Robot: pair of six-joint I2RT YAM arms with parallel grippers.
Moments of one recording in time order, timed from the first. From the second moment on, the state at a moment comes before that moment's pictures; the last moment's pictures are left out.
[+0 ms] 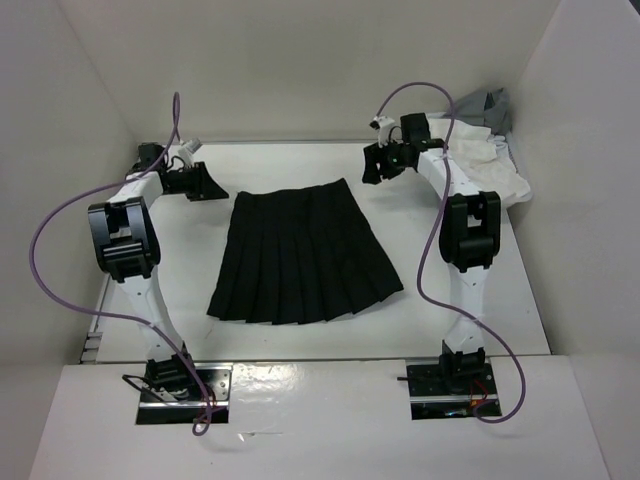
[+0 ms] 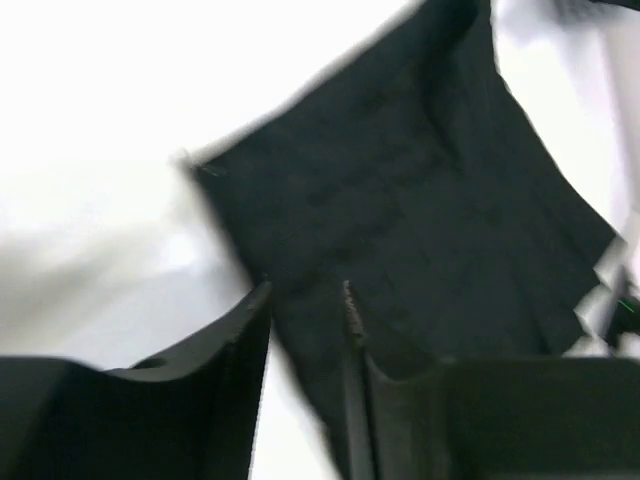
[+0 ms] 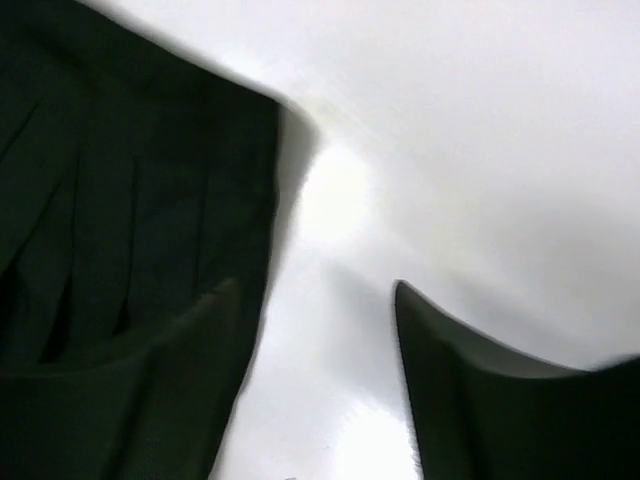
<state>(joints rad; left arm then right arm) 0.25 2.17 1.64 -0.48 1.03 0.14 0.13 2.22 1.91 -0.56 -0.54 -0.29</state>
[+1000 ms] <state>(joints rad) 0.34 1.07 1.24 -0.70 0.55 0.12 0.21 1.47 1.36 -0.76 -0.29 -0.25</state>
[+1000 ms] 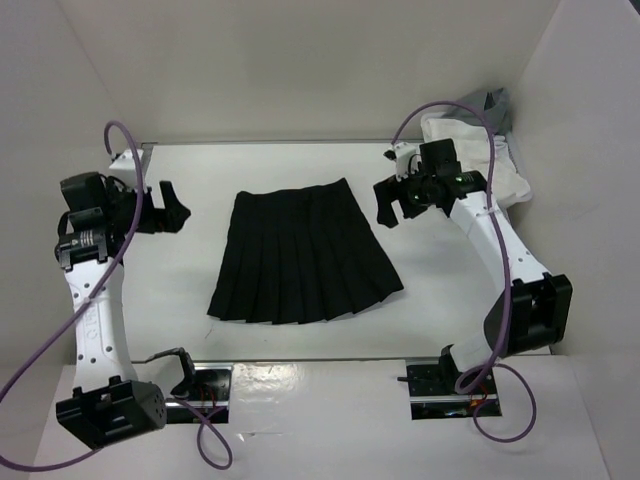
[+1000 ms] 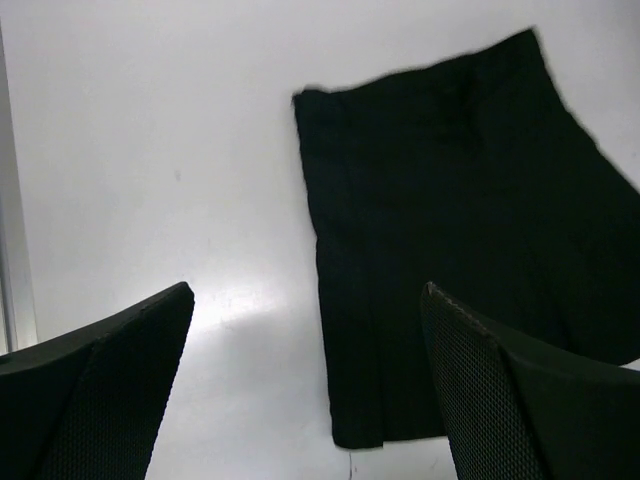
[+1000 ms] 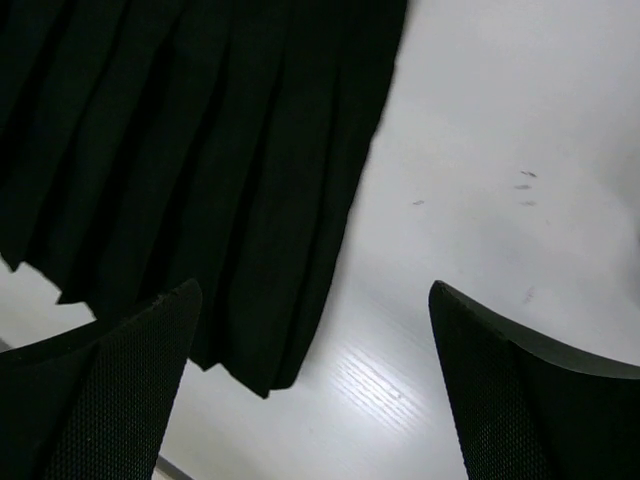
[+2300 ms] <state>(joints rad) 0.49 0.86 0.96 -0.74 0.53 0.20 0.55 2.17 1.65 -0.59 -0.14 -0.10</state>
